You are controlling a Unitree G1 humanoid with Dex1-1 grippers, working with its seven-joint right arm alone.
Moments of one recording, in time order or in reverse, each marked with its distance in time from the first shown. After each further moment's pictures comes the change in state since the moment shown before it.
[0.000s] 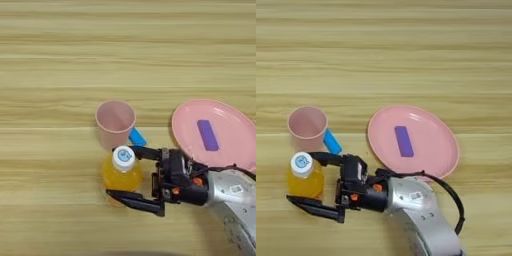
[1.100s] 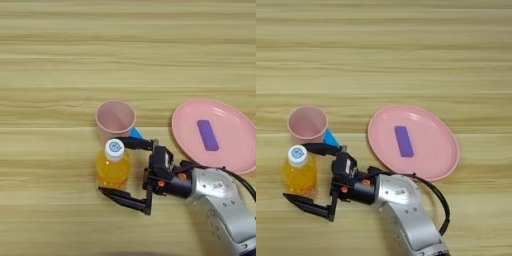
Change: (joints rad) arm -0.071 0.080 -0.003 0.200 -0.079 -0.118 -0.021
